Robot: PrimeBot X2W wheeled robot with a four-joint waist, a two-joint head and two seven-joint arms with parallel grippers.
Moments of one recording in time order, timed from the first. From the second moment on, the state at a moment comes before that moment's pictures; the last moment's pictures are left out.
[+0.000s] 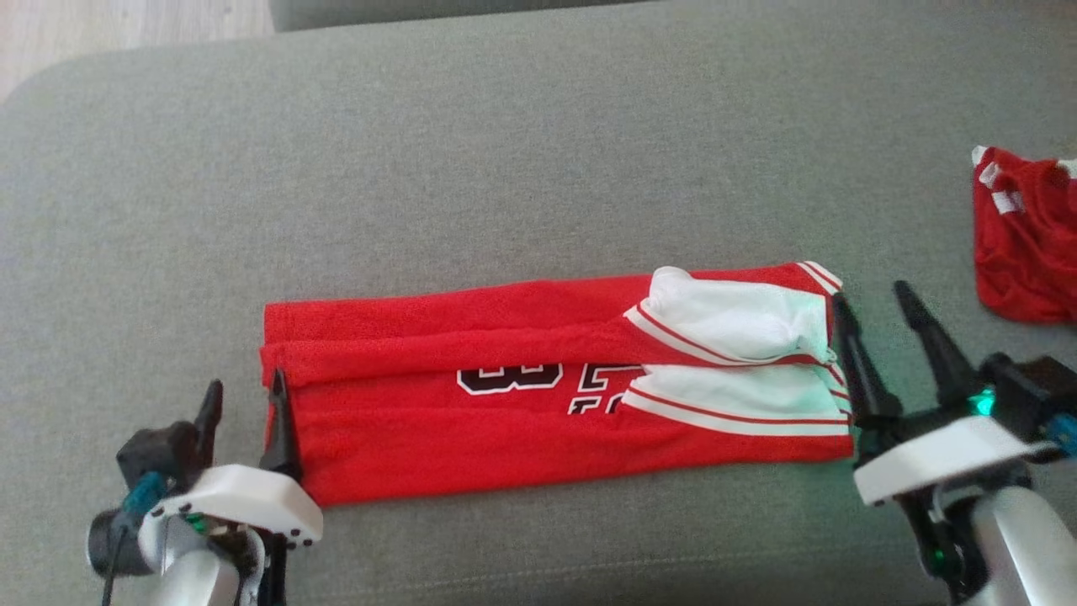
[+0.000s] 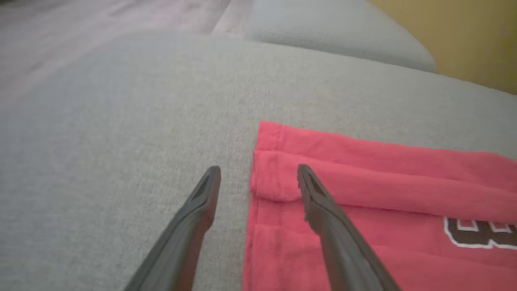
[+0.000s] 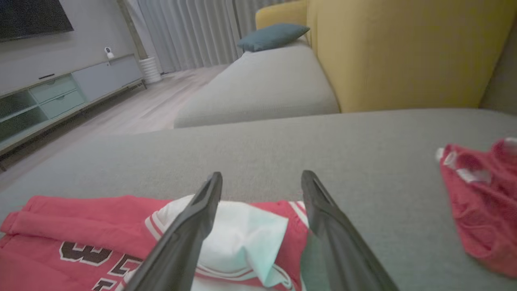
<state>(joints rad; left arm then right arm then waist) -0.09 0.22 -0.28 0.36 -0.49 0.19 -0.24 -0.10 -0.27 0.20 0.17 0.41 0.13 -0.11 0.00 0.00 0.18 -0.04</state>
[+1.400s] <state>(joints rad) -0.01 0.26 -0.34 -0.06 -0.32 0.32 -0.24 -0.05 -0.17 0.01 0.15 0.30 0.13 0.08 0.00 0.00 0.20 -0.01</state>
